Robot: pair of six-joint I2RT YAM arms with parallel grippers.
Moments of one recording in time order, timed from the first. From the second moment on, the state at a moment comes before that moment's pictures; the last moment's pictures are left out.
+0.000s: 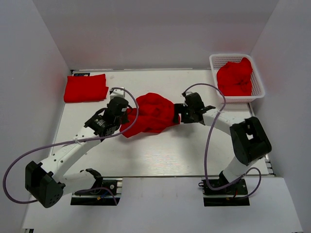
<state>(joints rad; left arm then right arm) -0.63 1.14 0.98 -0.54 -0.47 -0.43 0.48 1.63 0.95 -0.20 -0.07 0.32</state>
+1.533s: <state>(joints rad) -0.63 0.83 1.58 -0.27 -0.35 -0.07 0.52 0.99 1.58 -0.28 0.02 -0.03</state>
